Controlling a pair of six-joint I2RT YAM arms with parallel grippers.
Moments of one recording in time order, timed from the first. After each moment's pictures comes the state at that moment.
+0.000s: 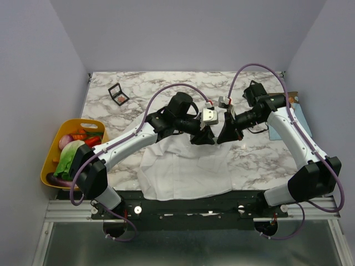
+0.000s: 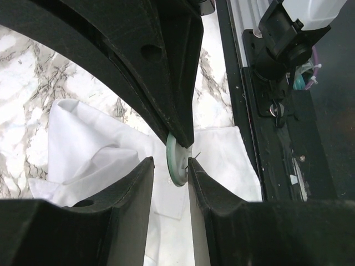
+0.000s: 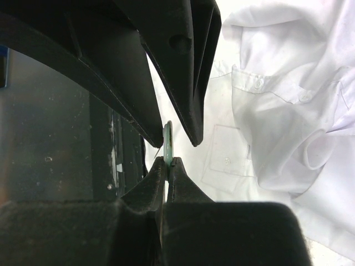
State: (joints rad) left arm -0.81 1.56 1.30 -0.26 0.79 0.31; right arm 0.27 1.45 1.38 -1.26 -1.05 -0.85
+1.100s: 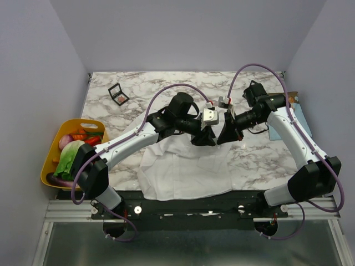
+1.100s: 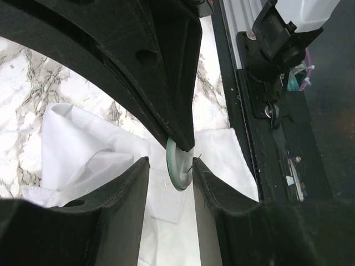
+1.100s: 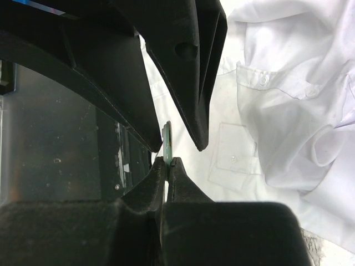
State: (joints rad) left arm -0.81 1.57 1.30 -0.24 0.82 0.30; right arm 0.27 1.45 1.38 -1.27 -1.04 -0.82
